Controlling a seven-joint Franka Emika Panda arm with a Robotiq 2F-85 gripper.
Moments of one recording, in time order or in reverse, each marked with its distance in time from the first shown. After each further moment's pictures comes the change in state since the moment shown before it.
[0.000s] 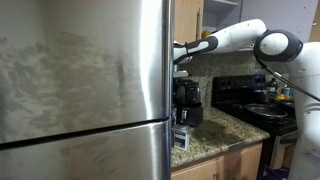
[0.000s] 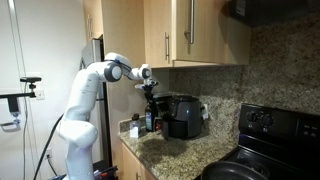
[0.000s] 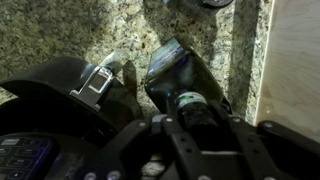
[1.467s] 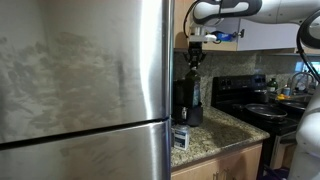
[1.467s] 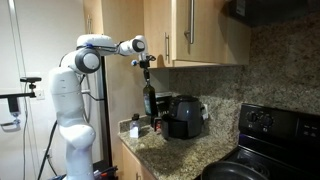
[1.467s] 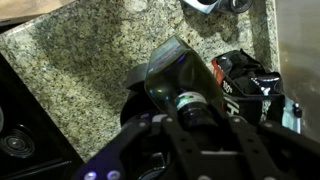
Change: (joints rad) arm -0.118 -0.400 -0.036 -0.015 0.037 -0.302 0.124
